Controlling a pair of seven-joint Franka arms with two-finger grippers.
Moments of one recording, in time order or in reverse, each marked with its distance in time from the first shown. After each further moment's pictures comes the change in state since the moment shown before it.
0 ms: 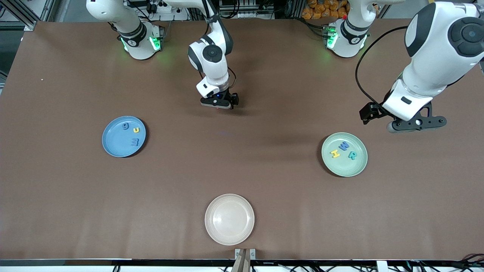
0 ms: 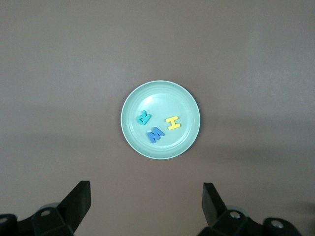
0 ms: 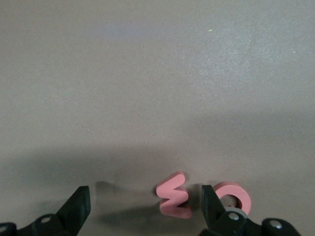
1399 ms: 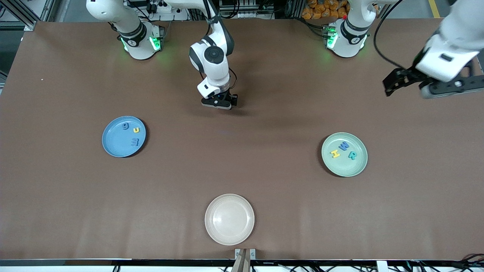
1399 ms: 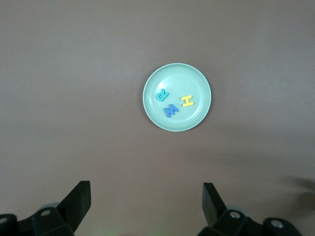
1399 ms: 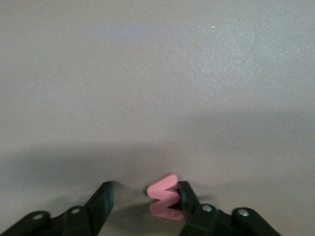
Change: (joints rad) left arm 0.101 -0.135 -0.020 0.090 -0.042 -0.252 0.000; right arm 0.000 0.013 0.001 0.013 0.003 -0.013 -0.002
